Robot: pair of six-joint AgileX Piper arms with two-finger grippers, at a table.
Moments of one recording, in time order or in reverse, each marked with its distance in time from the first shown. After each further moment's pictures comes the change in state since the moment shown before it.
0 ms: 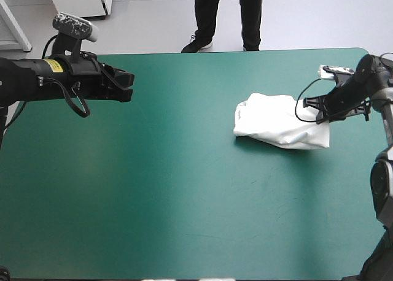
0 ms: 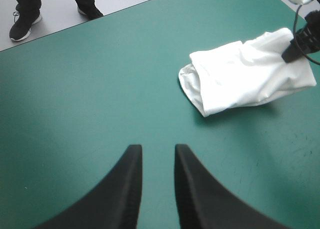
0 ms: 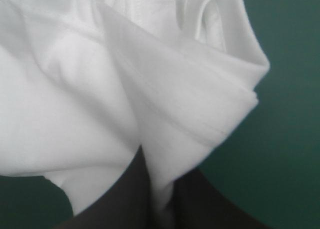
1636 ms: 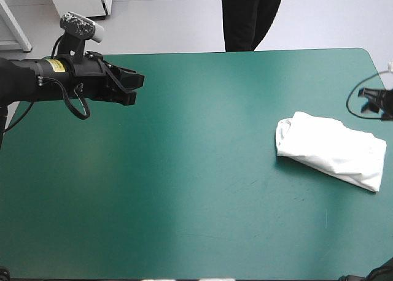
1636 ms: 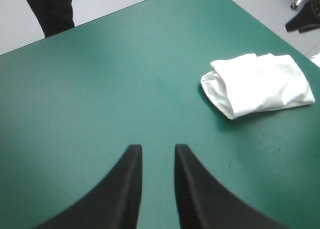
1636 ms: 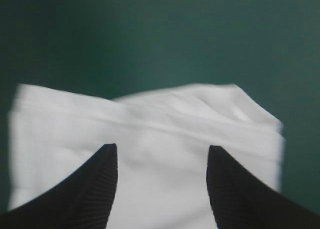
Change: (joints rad) left arm 0.000 -0.001 0.000 -0.121 0.000 0.064; right arm -0.303 -0.173 0.042 0.132 -0.051 -0.011
